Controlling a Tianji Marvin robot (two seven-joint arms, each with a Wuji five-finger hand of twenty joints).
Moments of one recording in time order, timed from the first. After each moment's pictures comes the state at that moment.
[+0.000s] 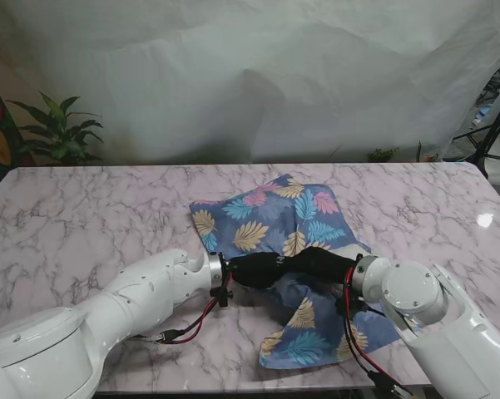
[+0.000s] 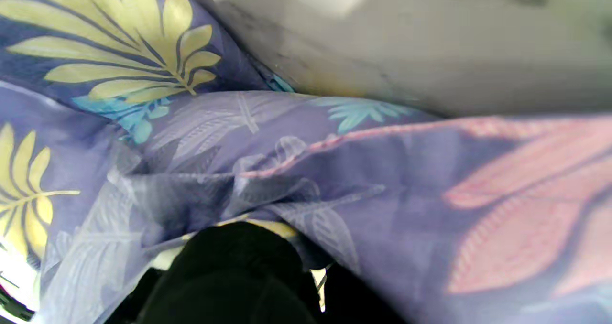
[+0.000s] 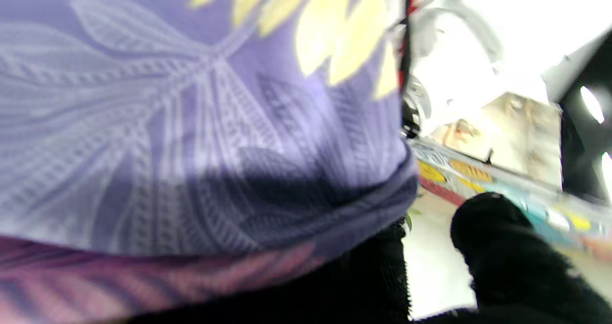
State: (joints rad) left arm 0.77 -1.44 -0.28 -0.45 0.38 -1.00 0.13; right arm -1.49 -1.02 1.24 -1.69 -0.10 0.16 0.60; left_hand 1.22 -0.24 0.79 -0.13 0.45 -0.07 0.53 0.36 0.55 -0.15 0.43 0.35 0.50 0.03 0.38 0.47 0.11 -0.05 0.91 0.41; right_hand 0.23 -0.14 0.63 -0.12 0.97 -0.18 1.18 0.85 1.40 -0.09 0.95 0.55 1.31 -0.03 1.03 0.62 1.08 0.16 1.55 0.25
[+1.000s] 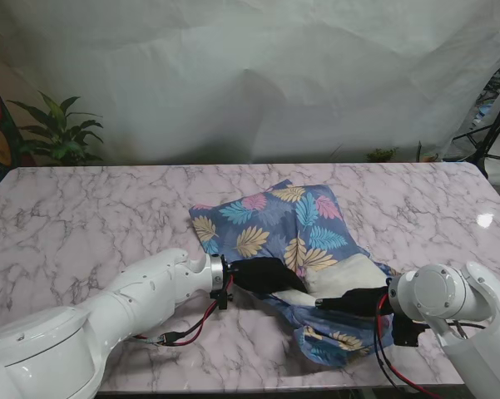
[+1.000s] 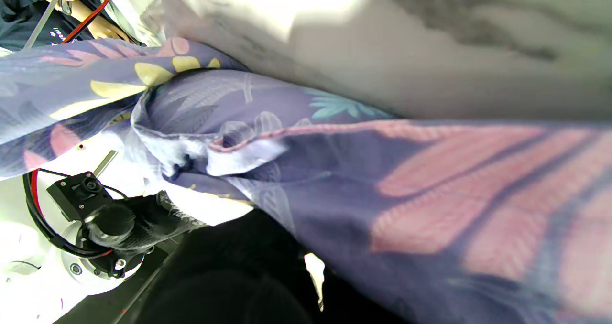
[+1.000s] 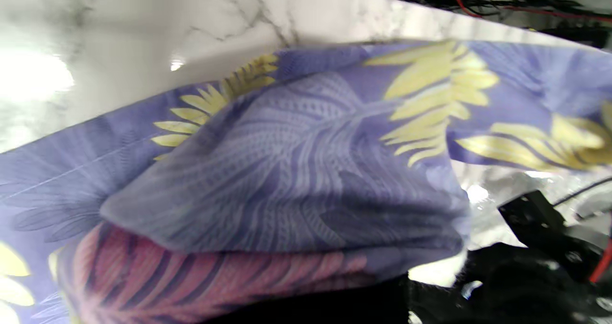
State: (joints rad) left arm 0.76 -1.45 -0.27 -0.43 0.34 -1.01 0.07; right arm -1.56 -0.92 1.35 -1.76 -0.53 0.20 1.08; left_hand 1.19 -0.24 0.76 -0.15 0.46 -0.12 0.52 0.36 0.55 -0.18 0.42 0.35 0.50 0.00 0.38 0.47 0.10 -0.08 0.93 0.40; right_hand 0.10 0.12 0.24 -0.07 0.77 -0.26 0.93 0.63 1.28 -0.07 0.70 0.47 1.29 -0.04 0.93 0.53 1.09 0.07 1.58 0.23
